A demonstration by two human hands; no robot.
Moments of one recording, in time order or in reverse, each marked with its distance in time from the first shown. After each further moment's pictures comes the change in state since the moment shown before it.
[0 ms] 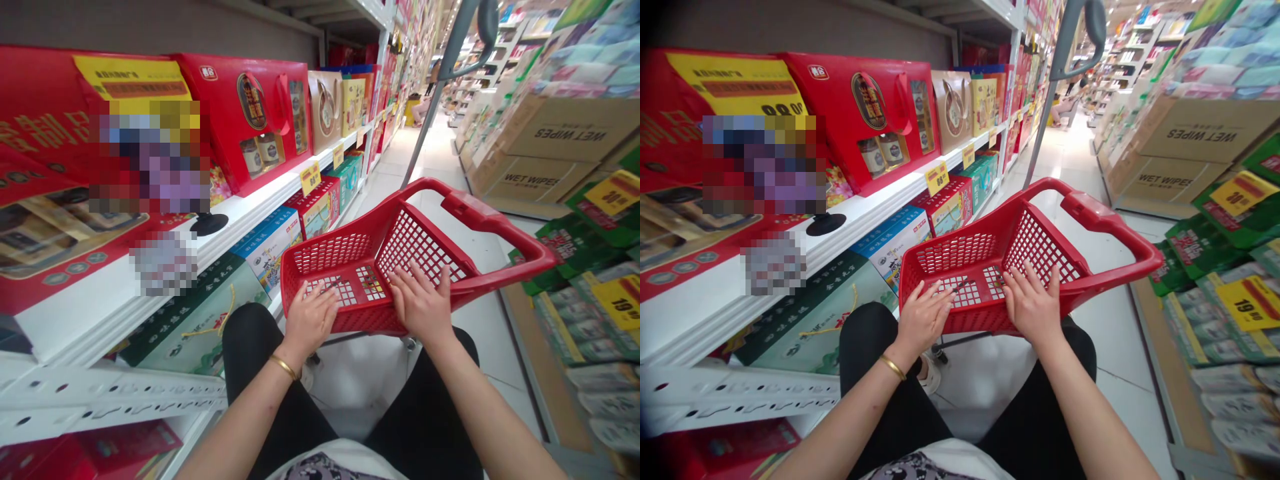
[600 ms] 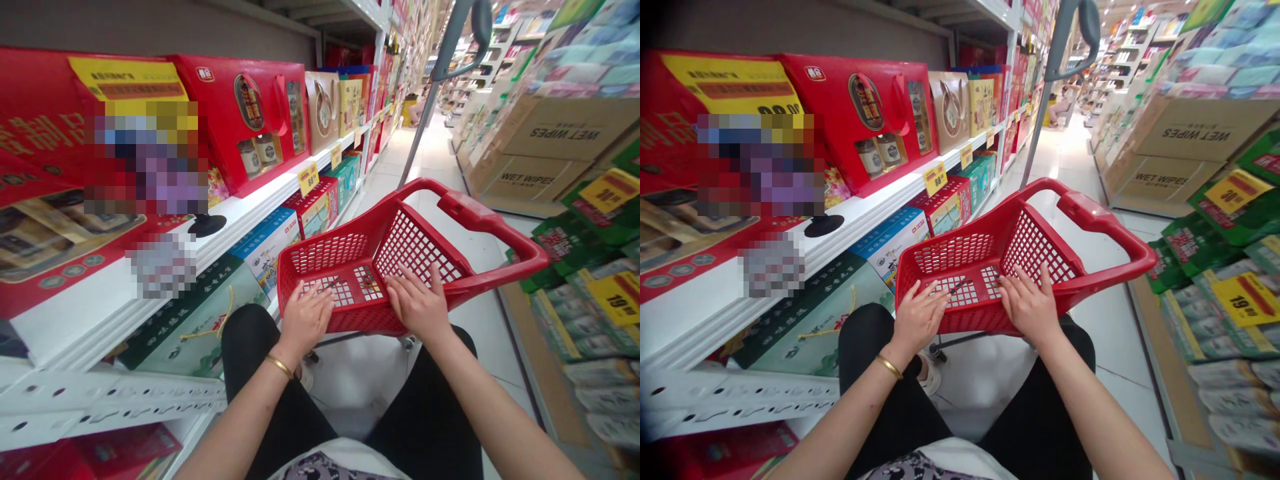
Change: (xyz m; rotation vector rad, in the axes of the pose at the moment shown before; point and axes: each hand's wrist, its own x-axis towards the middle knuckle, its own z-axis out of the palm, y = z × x) left_hand -0.003 -0.010 0.001 -0.001 0.039 0.024; right_hand 0.001 -0.001 -0.001 0.025 0.015 -0.110
